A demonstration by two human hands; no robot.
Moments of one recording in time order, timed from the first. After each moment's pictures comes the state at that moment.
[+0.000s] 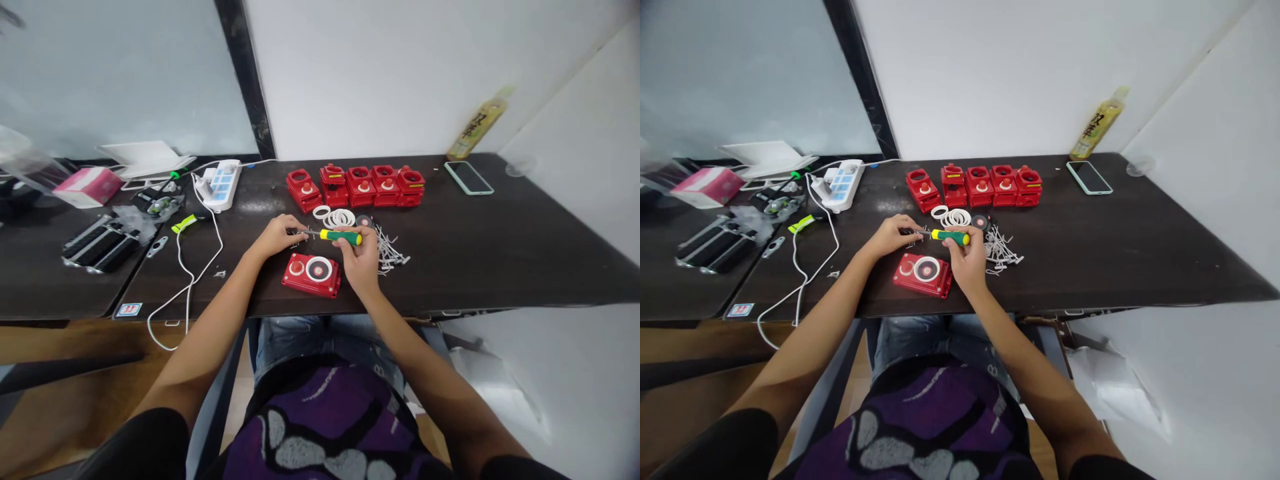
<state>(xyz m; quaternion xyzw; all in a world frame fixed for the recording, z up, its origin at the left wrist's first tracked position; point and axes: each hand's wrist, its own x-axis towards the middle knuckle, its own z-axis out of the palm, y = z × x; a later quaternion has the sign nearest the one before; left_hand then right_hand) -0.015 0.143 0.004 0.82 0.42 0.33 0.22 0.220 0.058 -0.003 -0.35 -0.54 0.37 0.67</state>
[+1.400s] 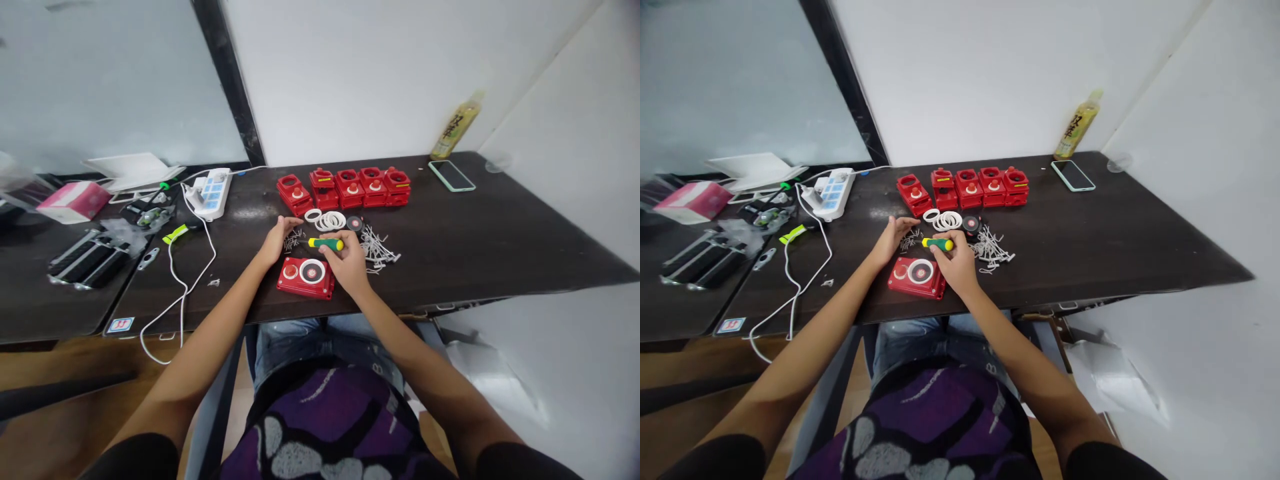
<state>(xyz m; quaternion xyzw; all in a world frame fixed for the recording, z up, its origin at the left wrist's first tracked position) 0.013 0.140 -0.015 0.64 0.45 0.45 0.44 0.217 0.055 -0.002 -0.40 -0.55 0.39 0.62</state>
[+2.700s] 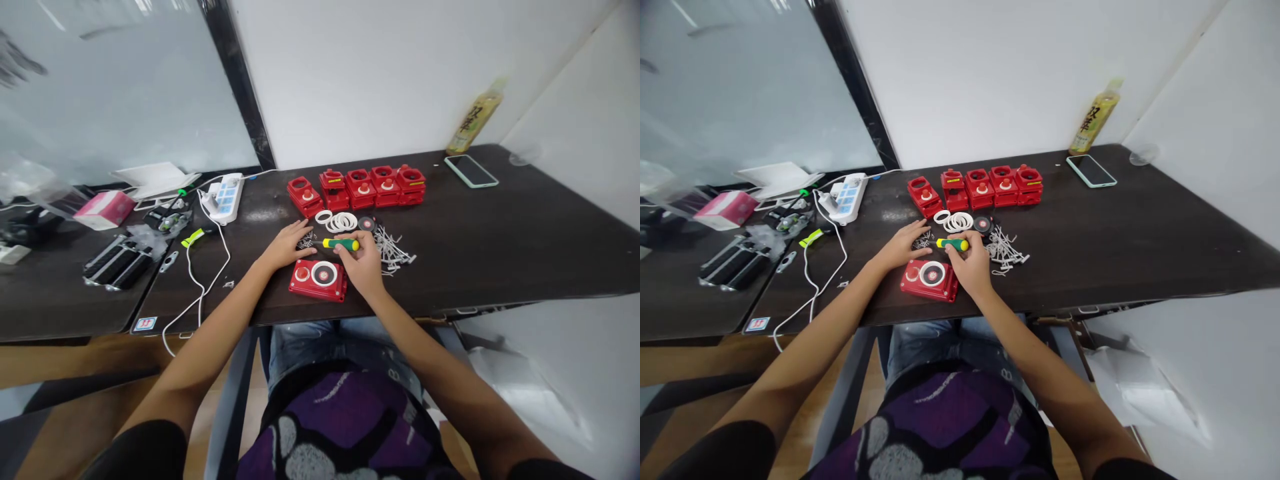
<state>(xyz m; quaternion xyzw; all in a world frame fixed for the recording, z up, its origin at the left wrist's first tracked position) -0.018 0.141 -0.012 0.86 0.43 0.21 0.16 0.219 0.059 -0.010 -0.41 -0.54 0.36 0.64</state>
